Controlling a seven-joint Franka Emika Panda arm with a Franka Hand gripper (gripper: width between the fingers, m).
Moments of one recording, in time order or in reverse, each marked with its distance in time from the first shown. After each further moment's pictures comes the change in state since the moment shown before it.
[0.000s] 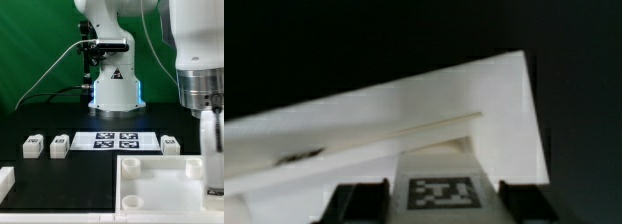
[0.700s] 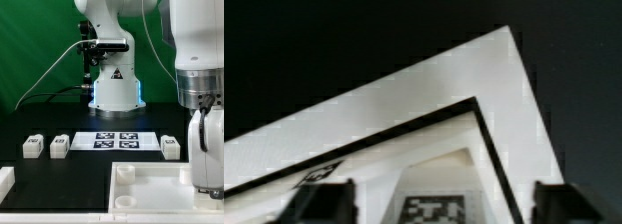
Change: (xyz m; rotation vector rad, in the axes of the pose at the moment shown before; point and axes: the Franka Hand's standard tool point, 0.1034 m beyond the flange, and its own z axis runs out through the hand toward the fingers) arm 0.003 0.001 0.000 0.007 0.023 0.059
